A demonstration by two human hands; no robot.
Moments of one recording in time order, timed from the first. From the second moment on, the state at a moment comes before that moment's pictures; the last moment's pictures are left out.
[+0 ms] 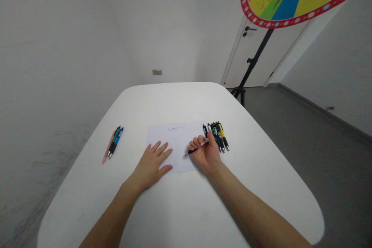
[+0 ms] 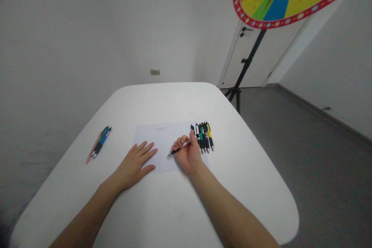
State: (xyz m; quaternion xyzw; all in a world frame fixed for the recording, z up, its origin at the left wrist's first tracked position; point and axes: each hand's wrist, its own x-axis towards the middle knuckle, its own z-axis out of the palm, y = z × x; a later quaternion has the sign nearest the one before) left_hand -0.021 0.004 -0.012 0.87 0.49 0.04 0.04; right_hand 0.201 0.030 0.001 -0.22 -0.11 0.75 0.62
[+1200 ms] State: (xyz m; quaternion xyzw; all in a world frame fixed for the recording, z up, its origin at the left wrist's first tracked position) left_hand -0.024 0.000 -0.006 0.88 0.48 0.06 0.06; right_hand 0.118 0.094 -0.021 -0.48 -0.59 0.43 0.49
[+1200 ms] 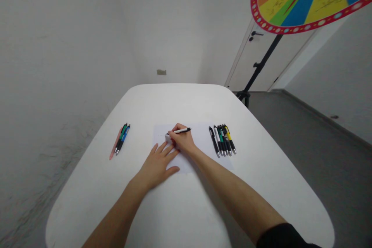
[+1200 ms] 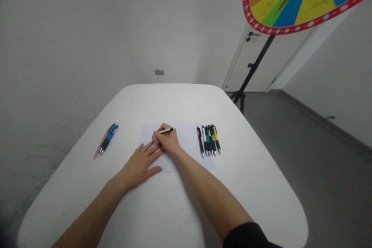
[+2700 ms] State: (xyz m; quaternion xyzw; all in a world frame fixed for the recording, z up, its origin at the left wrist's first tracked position) left_hand -0.024 -0.001 -0.005 0.88 0.48 0.05 0.06; right_hand 0.123 0.089 -0.019 -0.48 -0.53 0.39 0.58
